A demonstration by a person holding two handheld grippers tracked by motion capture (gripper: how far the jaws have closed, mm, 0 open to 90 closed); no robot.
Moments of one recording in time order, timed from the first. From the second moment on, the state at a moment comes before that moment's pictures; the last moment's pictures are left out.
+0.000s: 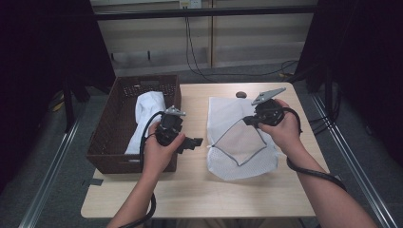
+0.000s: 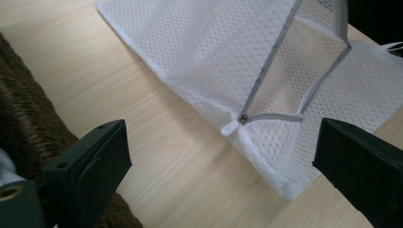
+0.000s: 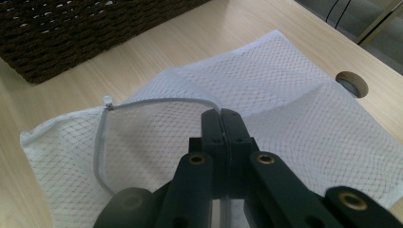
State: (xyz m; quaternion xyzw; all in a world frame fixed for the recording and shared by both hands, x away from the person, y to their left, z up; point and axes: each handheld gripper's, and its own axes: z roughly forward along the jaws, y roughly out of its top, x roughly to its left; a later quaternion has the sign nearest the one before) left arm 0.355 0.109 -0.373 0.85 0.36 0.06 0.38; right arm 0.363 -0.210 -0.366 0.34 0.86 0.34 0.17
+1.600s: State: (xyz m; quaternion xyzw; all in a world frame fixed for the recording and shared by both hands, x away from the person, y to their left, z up) left arm 0.425 0.181 -0.382 0.81 0.46 0.10 0.35; right arm 0.370 -0.209 -0.370 0.35 0.86 0.33 0.15
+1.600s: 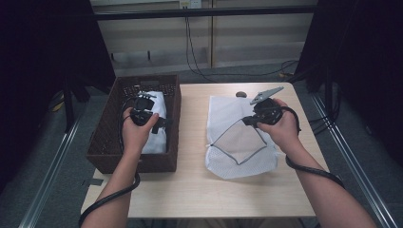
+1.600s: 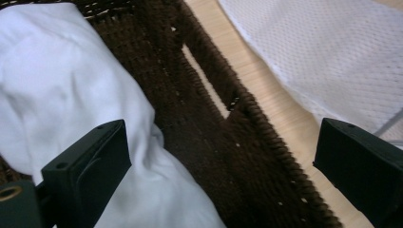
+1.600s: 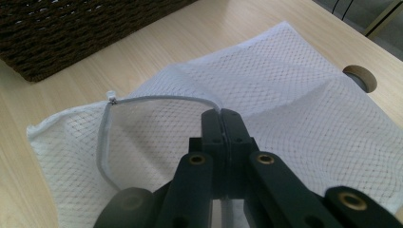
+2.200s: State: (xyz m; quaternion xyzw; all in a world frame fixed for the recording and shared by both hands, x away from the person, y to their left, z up) left arm 0.444 0.205 -0.395 0.80 0.49 0.12 0.31; right arm 0.370 -0.207 -0.369 0.35 0.86 0.33 0.16
